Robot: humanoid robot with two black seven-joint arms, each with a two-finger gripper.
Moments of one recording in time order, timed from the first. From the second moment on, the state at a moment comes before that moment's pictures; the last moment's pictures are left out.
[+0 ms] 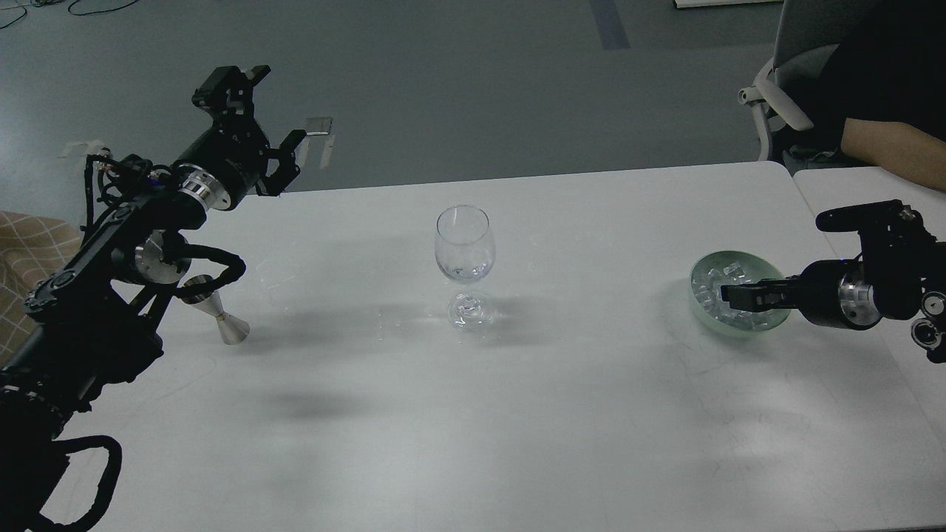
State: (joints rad) left arm -0.78 0.35 -0.98 -0.72 0.46 -0.33 -0.12; right arm 0.63 -0.78 0.56 1.22 -1.71 0.49 0.05
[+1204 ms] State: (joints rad) left arm -0.78 0.35 -0.98 -0.72 0.46 -0.33 -0.12; right arm 0.63 -0.77 0.55 1.21 -1.70 0.49 0.04
